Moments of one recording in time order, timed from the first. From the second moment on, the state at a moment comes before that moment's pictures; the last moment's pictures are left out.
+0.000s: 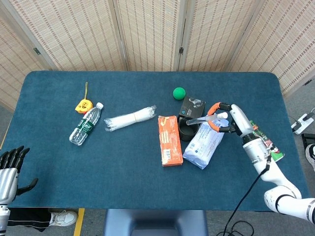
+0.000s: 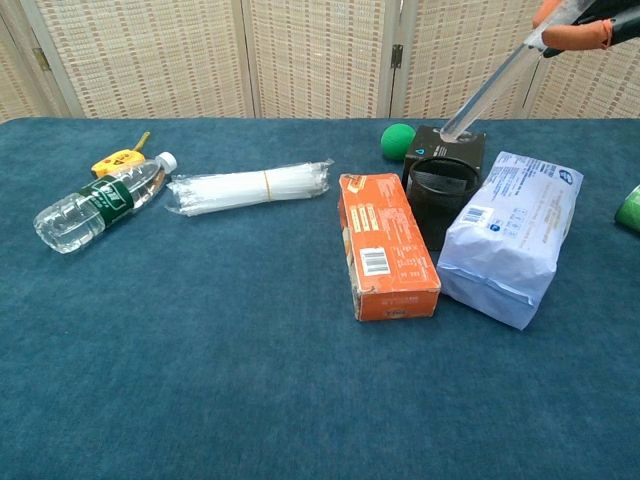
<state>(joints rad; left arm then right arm) -0.07 -1.12 -0.06 -1.69 1.43 1.49 0.11 0.57 -1.16 0.33 -1.60 -1.29 0.94 0.70</state>
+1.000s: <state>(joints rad) -0.06 -1.12 -0.06 -1.68 1.42 1.49 0.10 0.73 -1.39 0.28 -1.37 -1.14 0.78 0.36</state>
